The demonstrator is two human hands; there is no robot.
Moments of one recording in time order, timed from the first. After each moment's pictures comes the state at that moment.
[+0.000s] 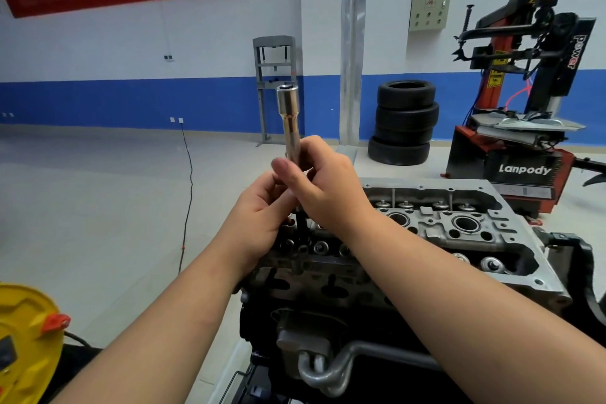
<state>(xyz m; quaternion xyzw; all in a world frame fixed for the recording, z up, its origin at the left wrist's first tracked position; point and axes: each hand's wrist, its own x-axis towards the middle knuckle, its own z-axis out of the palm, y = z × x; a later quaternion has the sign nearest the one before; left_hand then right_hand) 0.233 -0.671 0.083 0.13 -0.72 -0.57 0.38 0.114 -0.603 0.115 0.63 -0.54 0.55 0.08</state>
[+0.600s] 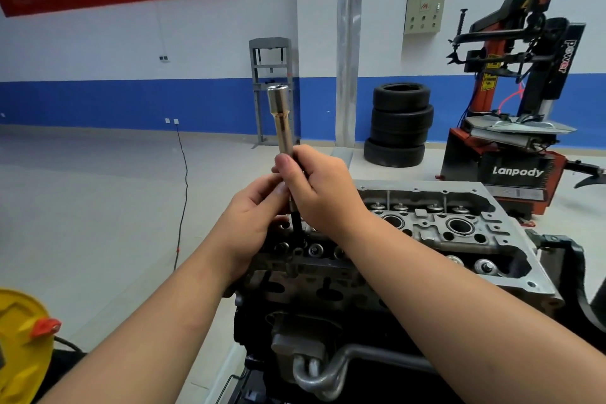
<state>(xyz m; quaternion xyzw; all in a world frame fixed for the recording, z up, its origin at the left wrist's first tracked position) 0.234 -0.678 0.078 0.13 -0.70 -0.59 0.38 0.113 -0.603 0.114 0.63 -0.56 0.53 0.08</state>
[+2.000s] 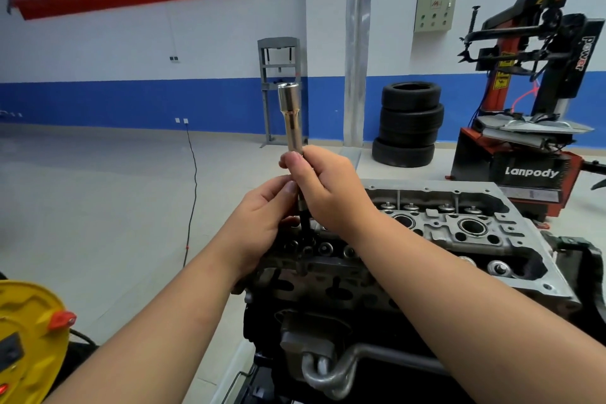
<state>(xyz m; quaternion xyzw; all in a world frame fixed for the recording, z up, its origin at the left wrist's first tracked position) 0.236 -0.675 0.081 0.11 -0.71 -0.60 0.36 0.115 -0.604 0.116 0.65 -0.54 0.54 0.06</state>
